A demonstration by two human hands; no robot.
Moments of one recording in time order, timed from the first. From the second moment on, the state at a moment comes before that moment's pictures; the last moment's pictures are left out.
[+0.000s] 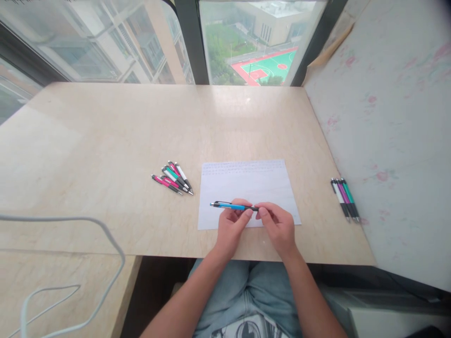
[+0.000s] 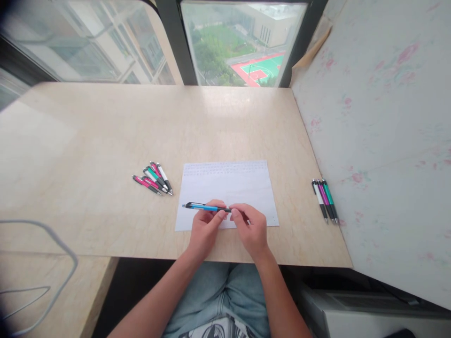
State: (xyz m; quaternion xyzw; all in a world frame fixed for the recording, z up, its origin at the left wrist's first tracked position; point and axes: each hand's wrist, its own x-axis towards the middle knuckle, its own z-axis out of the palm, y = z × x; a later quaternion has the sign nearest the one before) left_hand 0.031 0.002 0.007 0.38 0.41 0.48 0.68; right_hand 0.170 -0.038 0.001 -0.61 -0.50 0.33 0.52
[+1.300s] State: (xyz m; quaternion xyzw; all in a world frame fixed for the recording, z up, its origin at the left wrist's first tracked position) left_hand 0.029 0.007 0.004 0.32 0.41 0.51 0.68; right_hand 0.169 -0.037 -0.004 -0.59 -0.48 0.29 0.58
